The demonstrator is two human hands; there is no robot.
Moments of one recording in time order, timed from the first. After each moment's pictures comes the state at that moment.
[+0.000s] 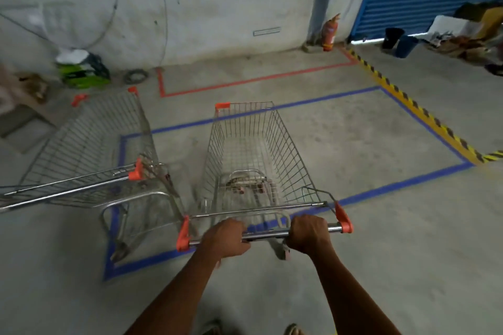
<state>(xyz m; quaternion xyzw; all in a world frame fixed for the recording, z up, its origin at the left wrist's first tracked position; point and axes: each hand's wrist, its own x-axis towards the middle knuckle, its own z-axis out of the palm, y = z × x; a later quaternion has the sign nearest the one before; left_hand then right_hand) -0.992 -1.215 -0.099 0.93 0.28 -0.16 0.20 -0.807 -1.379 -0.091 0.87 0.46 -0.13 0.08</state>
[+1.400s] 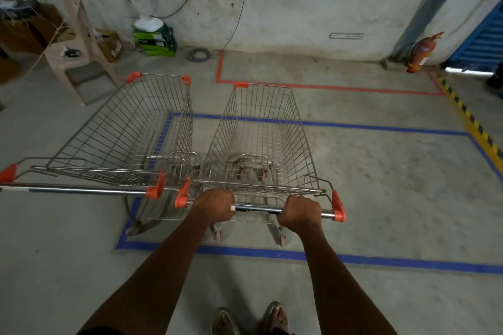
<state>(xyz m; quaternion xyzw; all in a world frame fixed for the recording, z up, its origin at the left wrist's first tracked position) -0.937 -0.988 -0.100 0.91 0.38 -0.16 0.10 -0.711 -1.121 -0.083 0.82 0.55 -0.13 0.05</state>
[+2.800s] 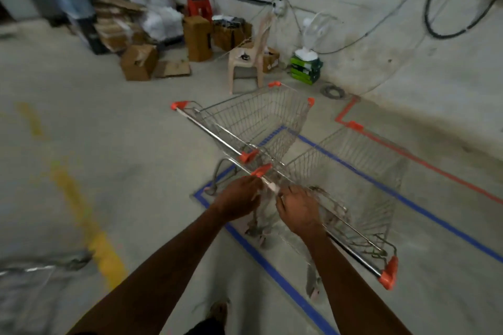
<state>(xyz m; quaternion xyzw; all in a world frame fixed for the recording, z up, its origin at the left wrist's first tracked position) -1.027 -1.125 -0.041 0.80 0.56 0.20 0.07 -0.812 -1.091 -0.056 0.50 0.86 0.01 -0.11</state>
